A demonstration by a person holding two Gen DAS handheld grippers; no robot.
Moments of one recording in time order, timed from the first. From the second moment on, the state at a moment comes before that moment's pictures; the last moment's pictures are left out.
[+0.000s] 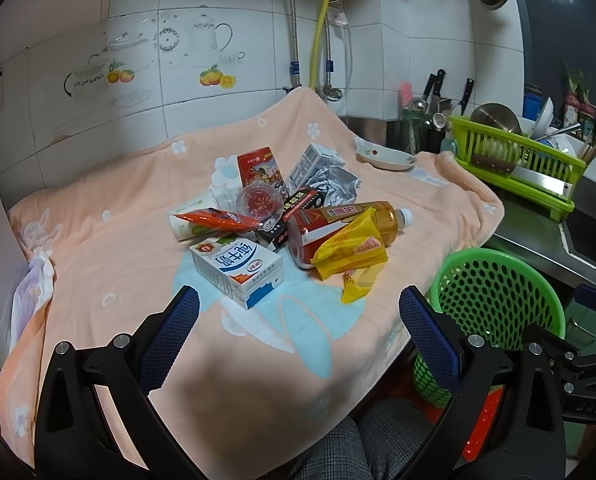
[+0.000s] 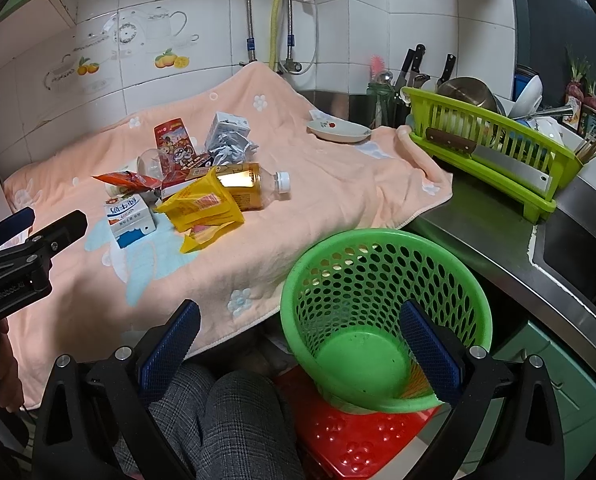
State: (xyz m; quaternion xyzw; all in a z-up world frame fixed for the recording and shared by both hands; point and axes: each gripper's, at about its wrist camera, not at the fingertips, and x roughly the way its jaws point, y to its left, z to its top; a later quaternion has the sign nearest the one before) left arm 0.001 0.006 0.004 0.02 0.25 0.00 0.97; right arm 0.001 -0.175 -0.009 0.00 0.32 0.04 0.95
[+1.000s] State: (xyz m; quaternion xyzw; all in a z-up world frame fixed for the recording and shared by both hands) left arm 0.016 0.018 0.006 0.02 0.25 0.01 0.97; right arm 0.014 -0.171 -0.009 -0.01 0.31 0.05 0.95
